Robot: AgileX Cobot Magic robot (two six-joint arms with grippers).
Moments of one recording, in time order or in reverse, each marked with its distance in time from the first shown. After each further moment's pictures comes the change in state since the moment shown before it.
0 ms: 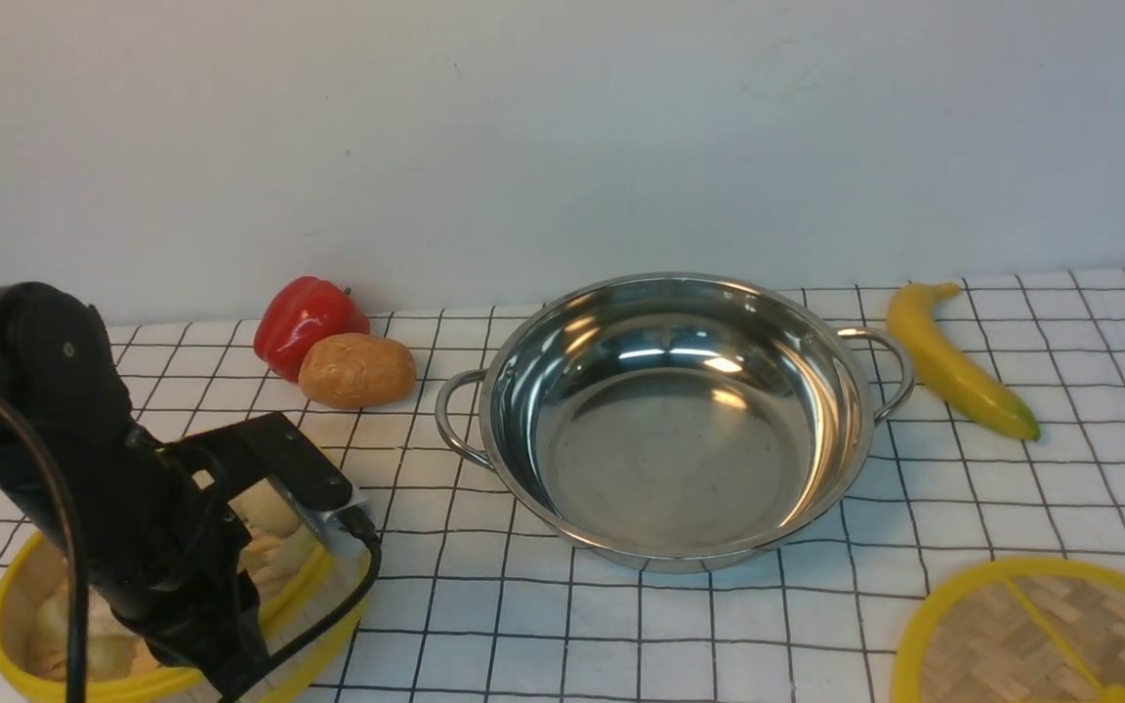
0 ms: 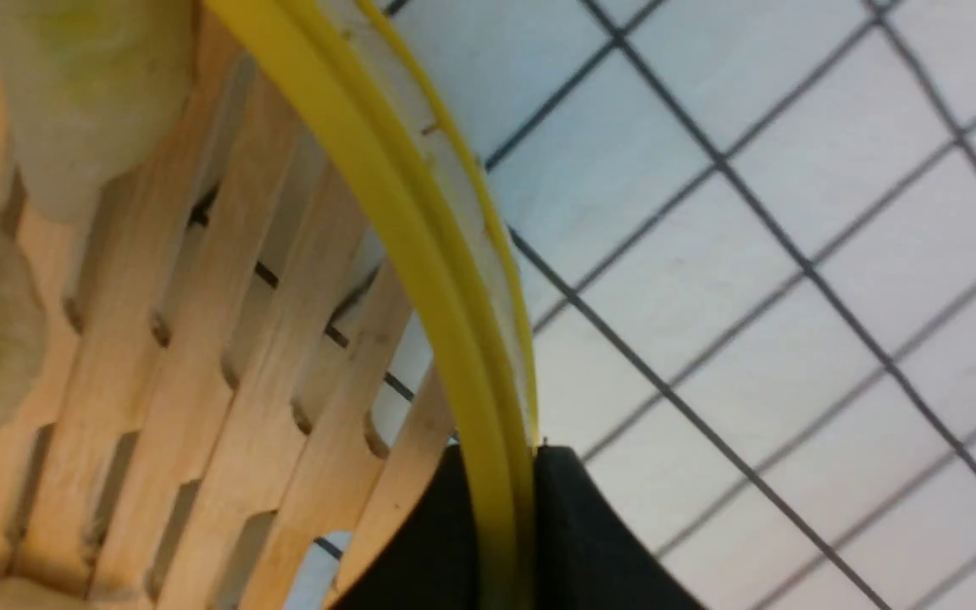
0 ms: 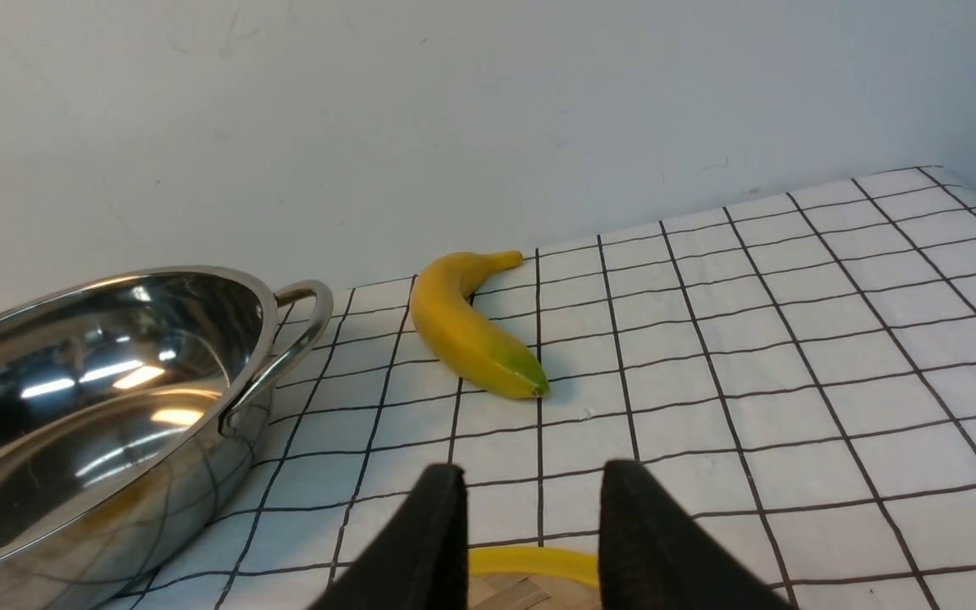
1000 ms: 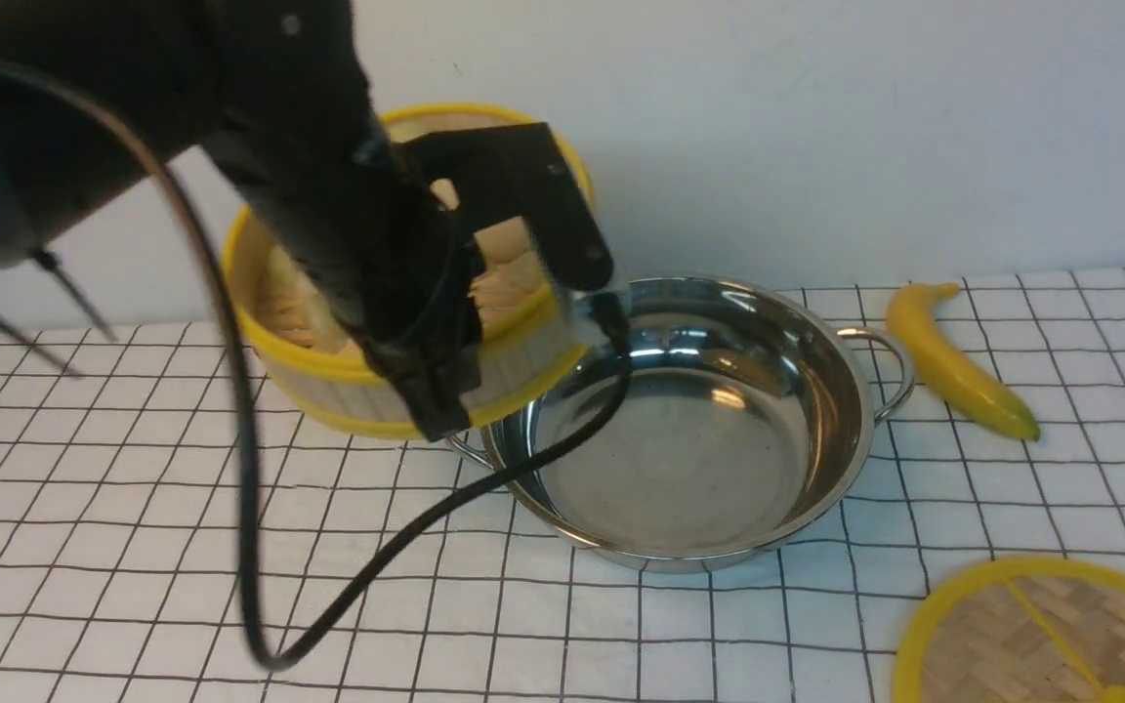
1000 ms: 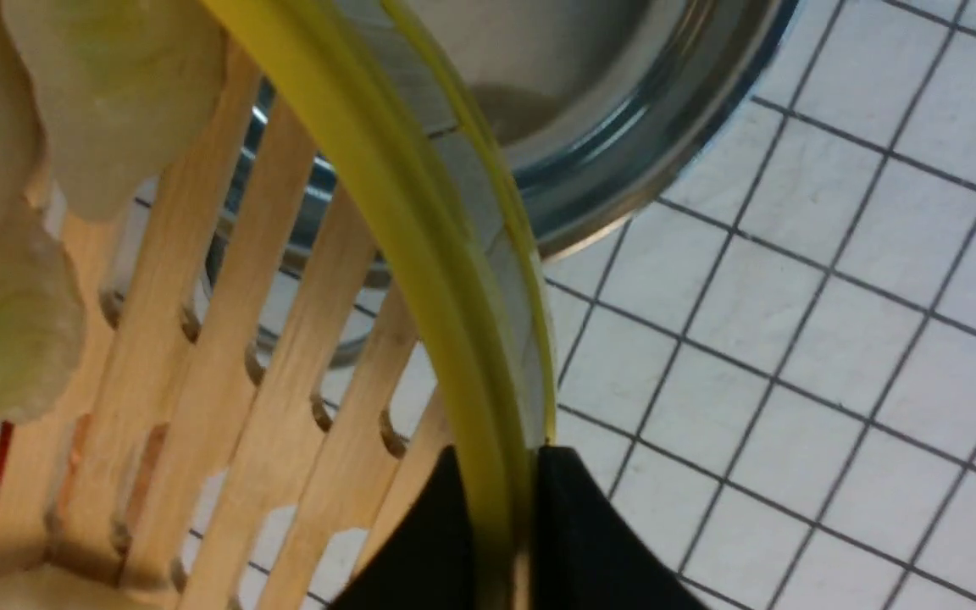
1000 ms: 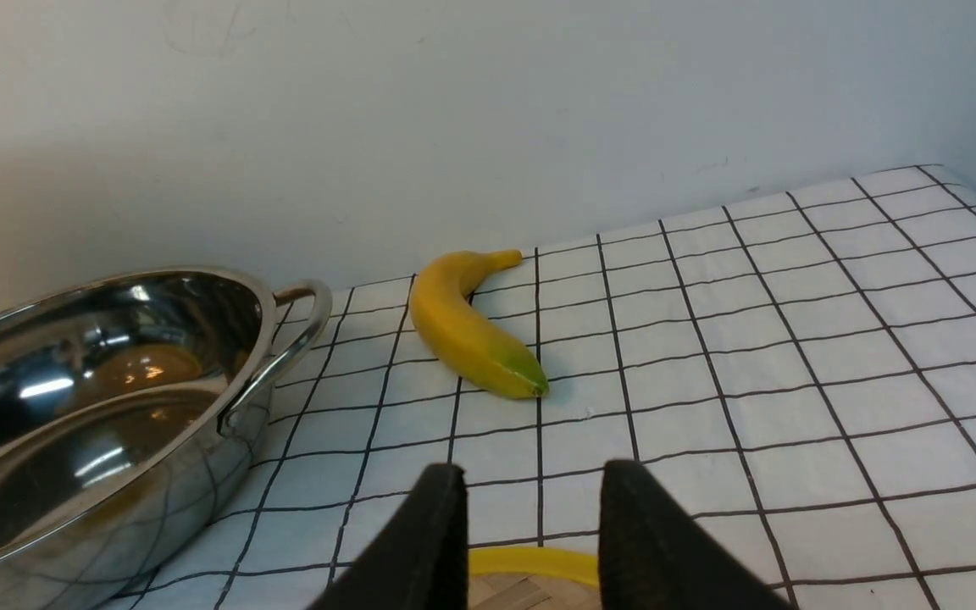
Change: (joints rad) right arm 0.000 0.000 0.000 0.000 0.000 0.000; left arm -0.437 0.201 -0.698 0.214 0.155 -0.049
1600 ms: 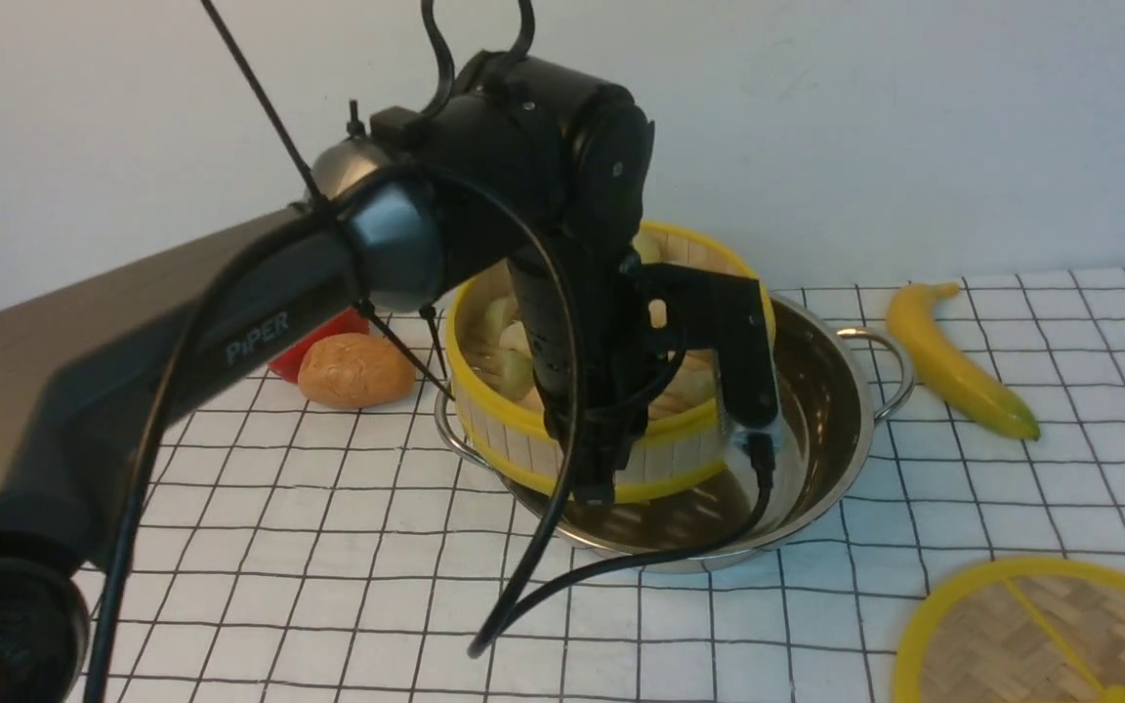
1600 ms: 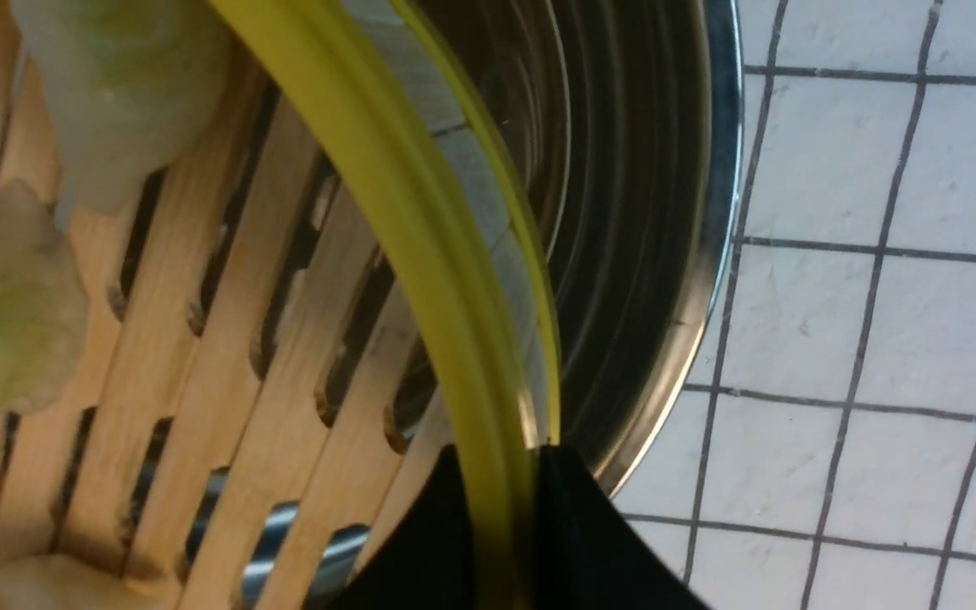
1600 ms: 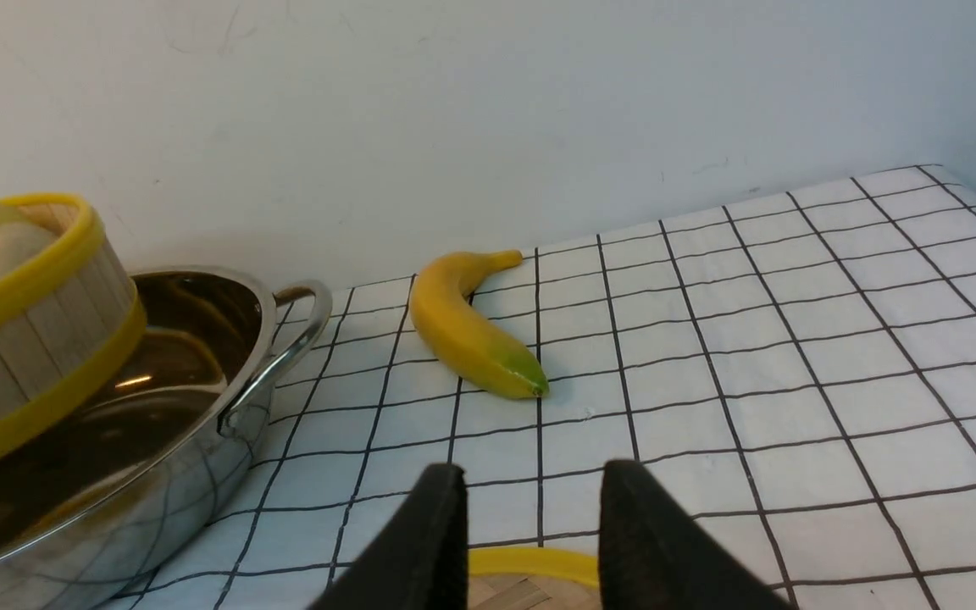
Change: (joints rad) right arm 0.000 0.000 0.000 0.000 0.000 0.000; left arm -0.109 0.275 -0.129 -0.013 -0.014 0.152
